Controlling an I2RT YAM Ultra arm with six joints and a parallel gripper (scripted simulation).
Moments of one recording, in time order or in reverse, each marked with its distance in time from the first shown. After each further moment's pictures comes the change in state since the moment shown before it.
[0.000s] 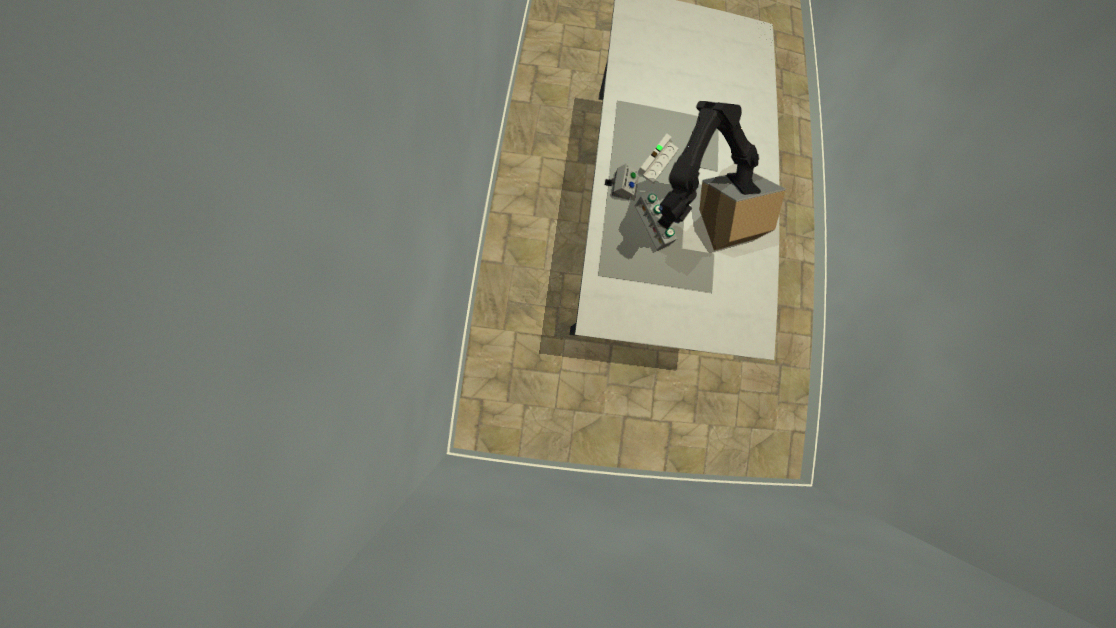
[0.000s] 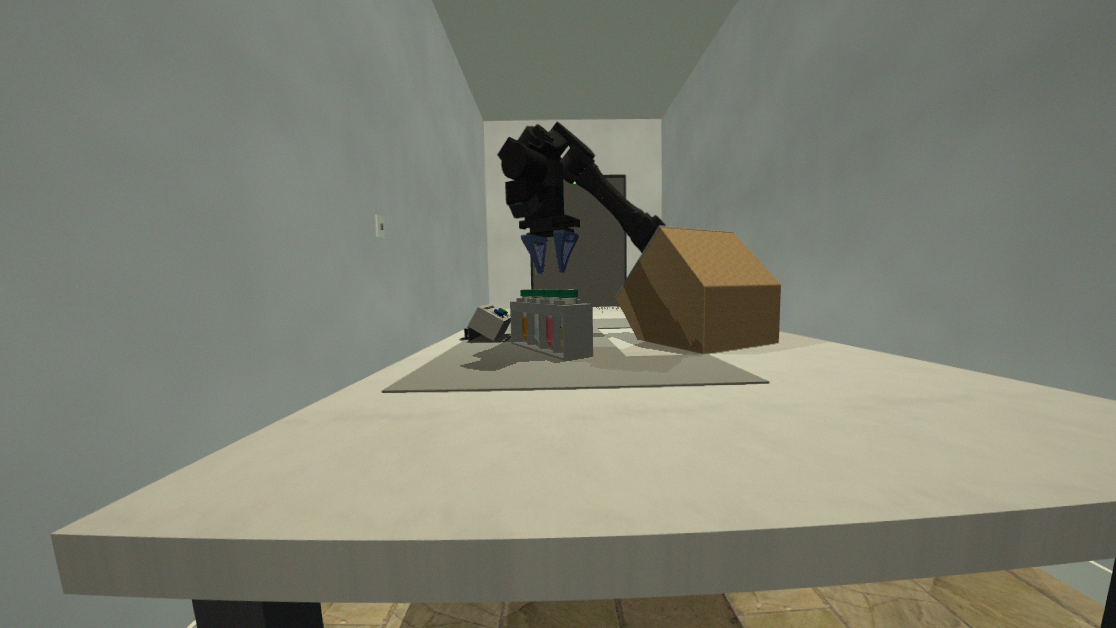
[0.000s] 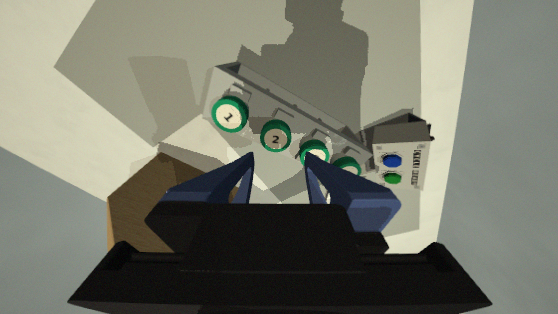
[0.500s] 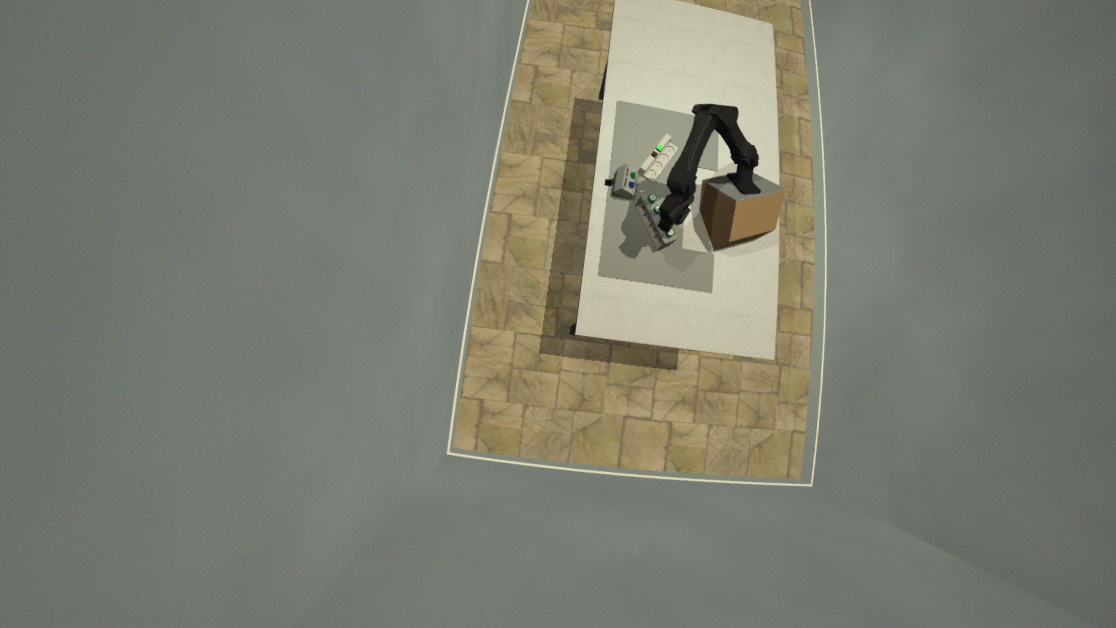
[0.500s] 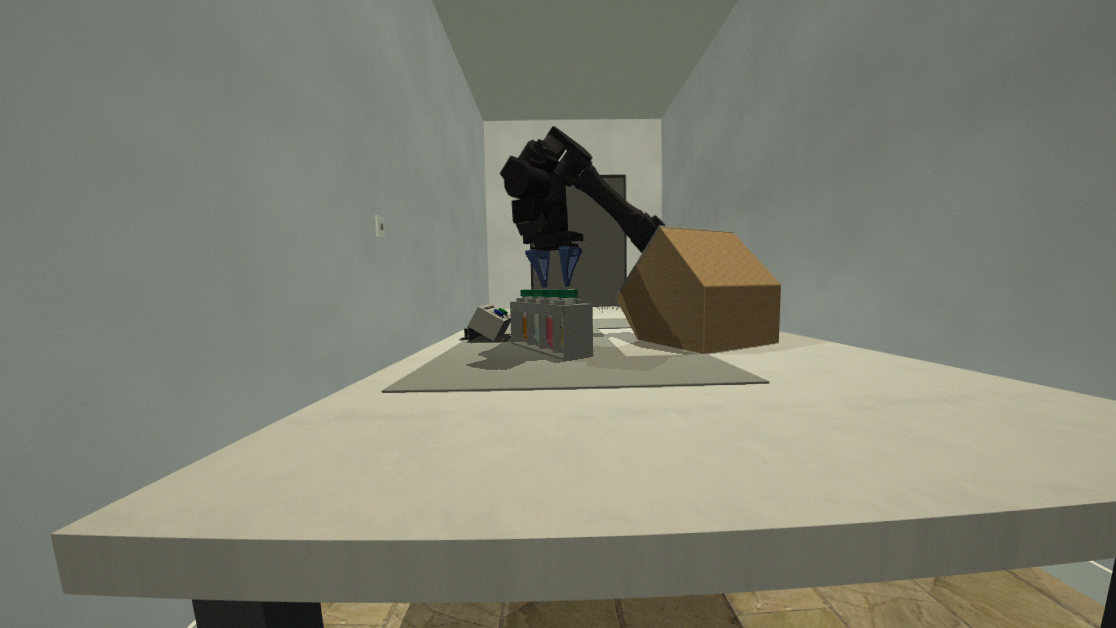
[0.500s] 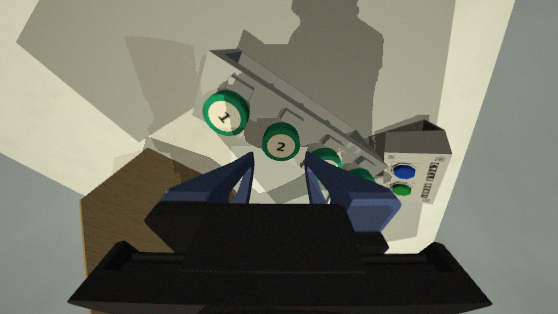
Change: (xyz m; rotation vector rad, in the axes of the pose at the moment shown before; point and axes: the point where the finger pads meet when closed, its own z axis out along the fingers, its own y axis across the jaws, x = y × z) arm 0.008 0.005 0.028 -0.007 0.029 -0.053
